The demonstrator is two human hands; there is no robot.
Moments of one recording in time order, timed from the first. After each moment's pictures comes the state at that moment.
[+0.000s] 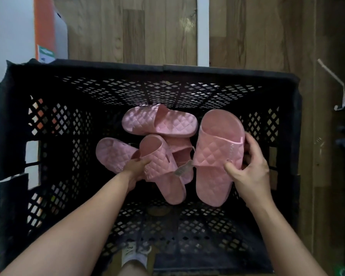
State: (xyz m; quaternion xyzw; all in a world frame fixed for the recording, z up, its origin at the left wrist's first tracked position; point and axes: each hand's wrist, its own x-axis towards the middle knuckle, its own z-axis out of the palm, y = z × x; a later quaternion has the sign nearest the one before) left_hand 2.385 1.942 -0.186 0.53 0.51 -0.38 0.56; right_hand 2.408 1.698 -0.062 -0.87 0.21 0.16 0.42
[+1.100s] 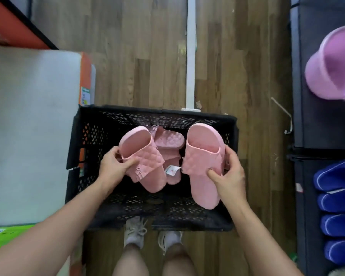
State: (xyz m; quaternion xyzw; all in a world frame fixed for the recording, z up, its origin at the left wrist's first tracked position) left_hand 2.400 1.981 0.023 0.76 0.34 -0.17 0.53; right_hand 2.417 1.719 0.107 -0.83 0.24 0.19 0.47
